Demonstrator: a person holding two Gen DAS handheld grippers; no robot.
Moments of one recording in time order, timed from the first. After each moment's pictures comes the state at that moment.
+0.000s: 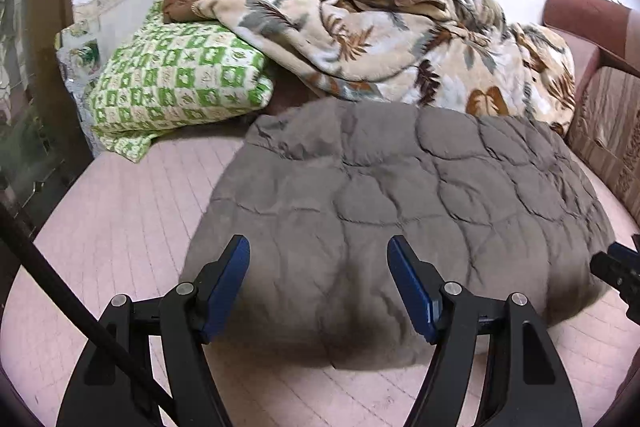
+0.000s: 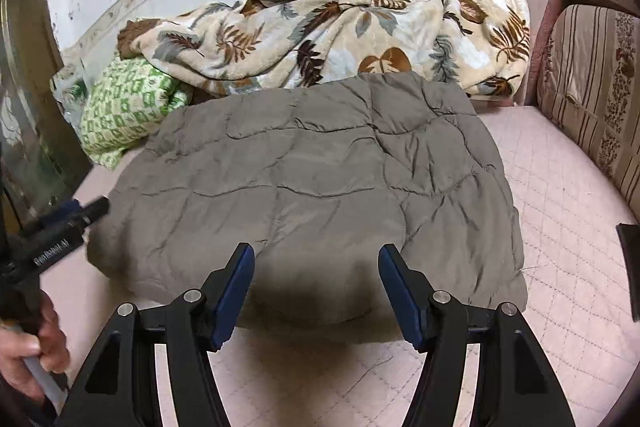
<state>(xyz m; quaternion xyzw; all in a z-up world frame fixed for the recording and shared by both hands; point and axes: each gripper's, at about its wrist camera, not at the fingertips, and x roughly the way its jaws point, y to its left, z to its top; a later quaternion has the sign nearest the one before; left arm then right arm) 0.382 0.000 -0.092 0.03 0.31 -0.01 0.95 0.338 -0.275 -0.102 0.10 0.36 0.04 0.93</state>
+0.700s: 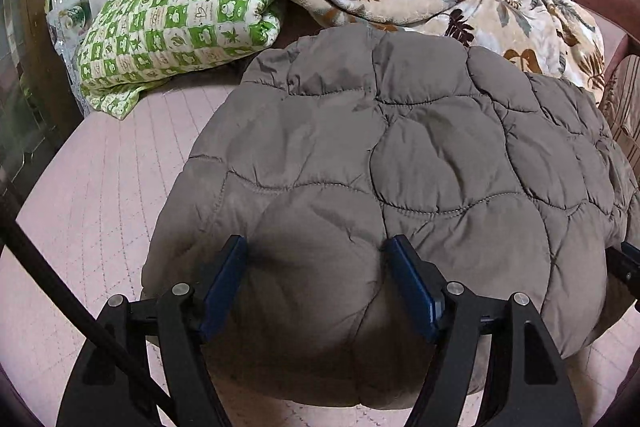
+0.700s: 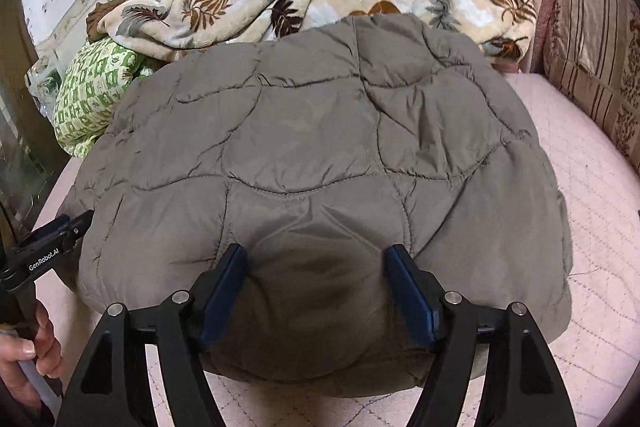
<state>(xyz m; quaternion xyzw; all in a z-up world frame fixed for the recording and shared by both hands) 0.432 0.013 -0.146 0.03 0.38 0.00 0.93 0.383 -0.283 -0.153 0.11 0.41 0.03 0.91</state>
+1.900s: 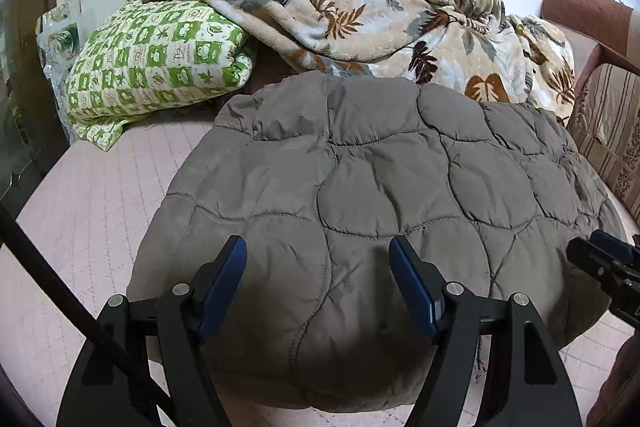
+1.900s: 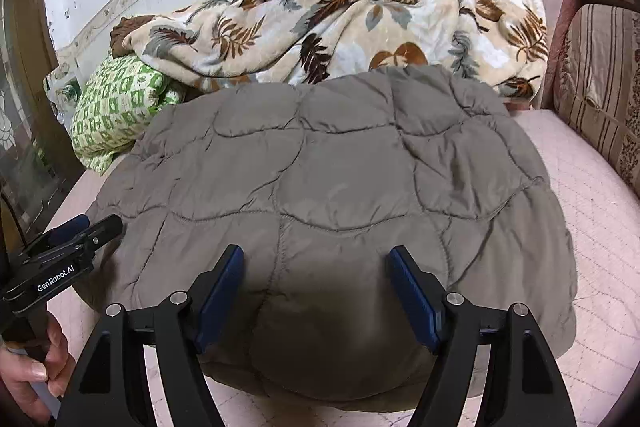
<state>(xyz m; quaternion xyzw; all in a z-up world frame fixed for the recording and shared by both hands) 0.420 -0.006 -0.124 0.02 0.33 -0.04 0.94 0.381 -0.261 -0.129 0.10 0.35 0.04 0.93</state>
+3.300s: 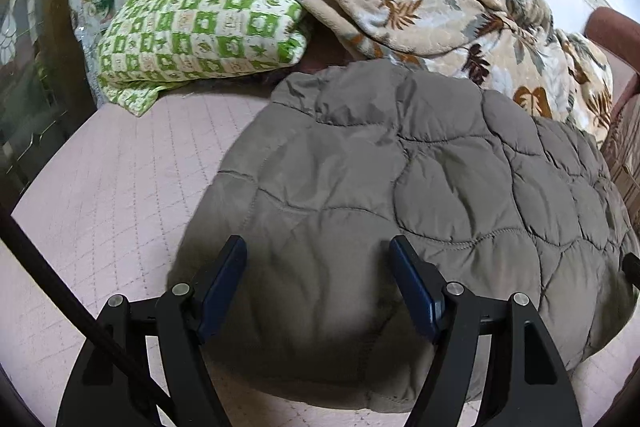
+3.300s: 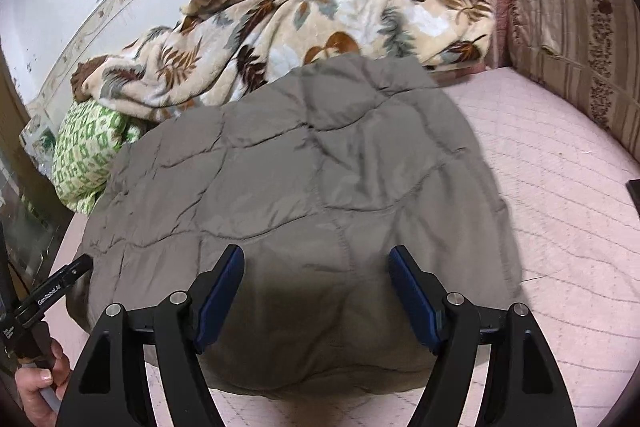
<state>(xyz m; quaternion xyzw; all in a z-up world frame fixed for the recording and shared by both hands) 0.430 0.034 -0.127 -0.02 0.36 0.02 0.93 0.370 -0.325 -0.126 0.18 0.36 -0.01 0.92</state>
